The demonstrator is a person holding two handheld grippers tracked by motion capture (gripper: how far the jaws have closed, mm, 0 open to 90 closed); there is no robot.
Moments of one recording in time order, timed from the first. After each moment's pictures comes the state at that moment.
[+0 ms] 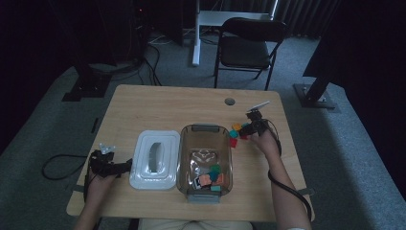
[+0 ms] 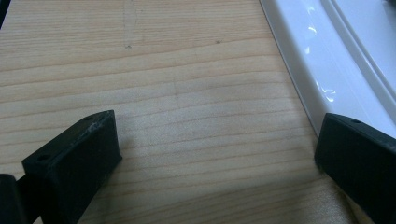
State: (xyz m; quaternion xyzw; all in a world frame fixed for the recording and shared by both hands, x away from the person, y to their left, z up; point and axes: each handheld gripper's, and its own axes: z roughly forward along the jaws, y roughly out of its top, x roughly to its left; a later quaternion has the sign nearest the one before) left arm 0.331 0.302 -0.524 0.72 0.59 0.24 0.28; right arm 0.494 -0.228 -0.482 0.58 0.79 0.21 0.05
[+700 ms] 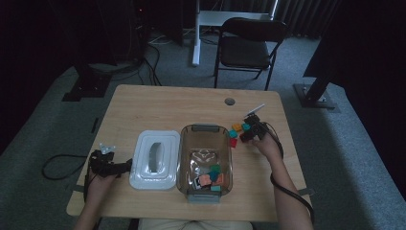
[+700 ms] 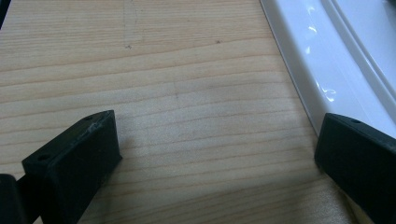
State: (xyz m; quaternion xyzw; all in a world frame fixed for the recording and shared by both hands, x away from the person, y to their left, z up) left arm 0.331 0.301 -0.524 0.72 0.59 0.24 0.28; right arm 0.477 -0.223 -0.480 0.52 0.83 0.17 0.06
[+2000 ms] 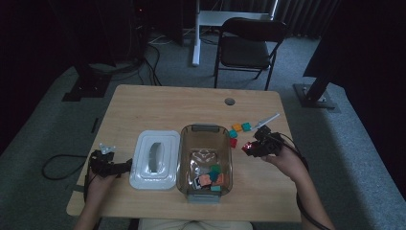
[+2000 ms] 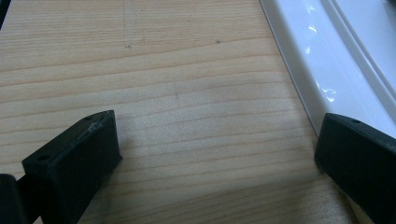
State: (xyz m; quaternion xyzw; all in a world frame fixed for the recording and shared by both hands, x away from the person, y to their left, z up) left arm 0.331 0.301 -0.524 0.72 0.59 0.24 0.28; right arm 0.363 -0.224 -0.391 0.36 0.90 0.24 0.08
